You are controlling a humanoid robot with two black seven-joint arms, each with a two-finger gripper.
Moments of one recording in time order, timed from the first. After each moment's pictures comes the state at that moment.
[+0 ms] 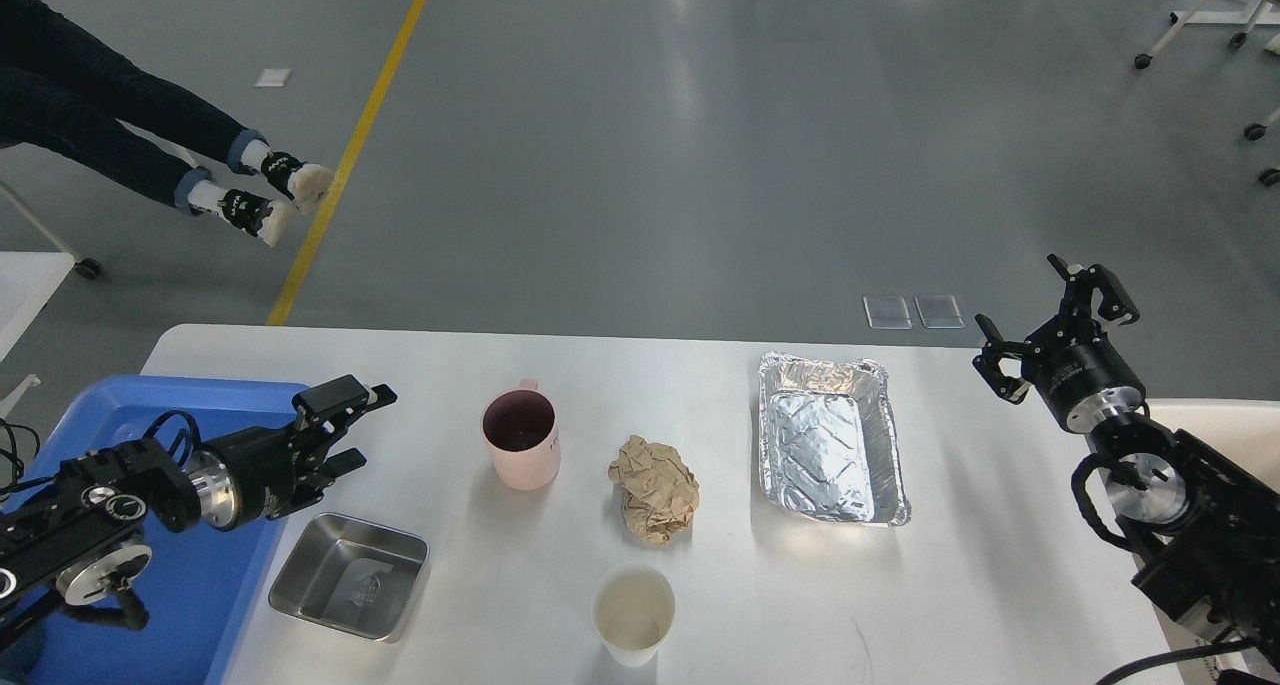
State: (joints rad) left arm -0.50 0.71 -0.45 -1.14 0.72 -0.29 -0.14; right arm 0.61 -0.33 0.84 0.45 0.04 0.48 0.30
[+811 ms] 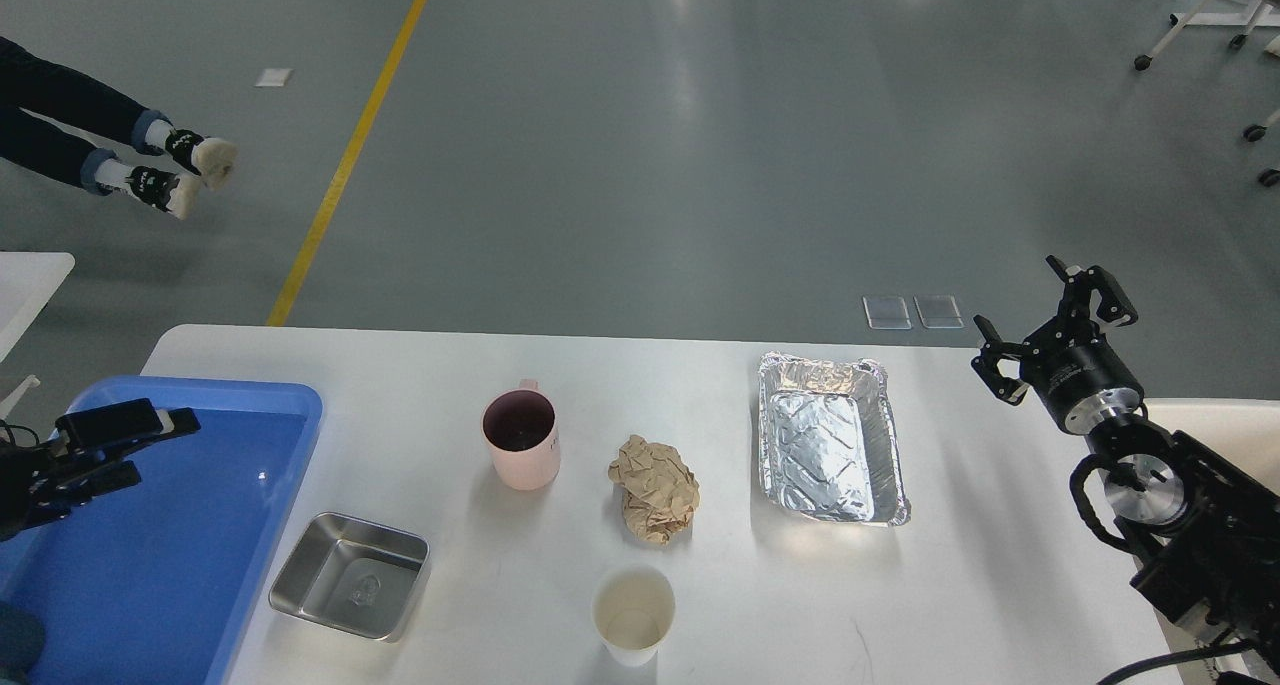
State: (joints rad) left arm -0.48 1.48 -0.41 -1.48 0.81 -0.46 -0.29; right arm 0.61 -0.33 0.84 0.45 0.05 0.48 0.30
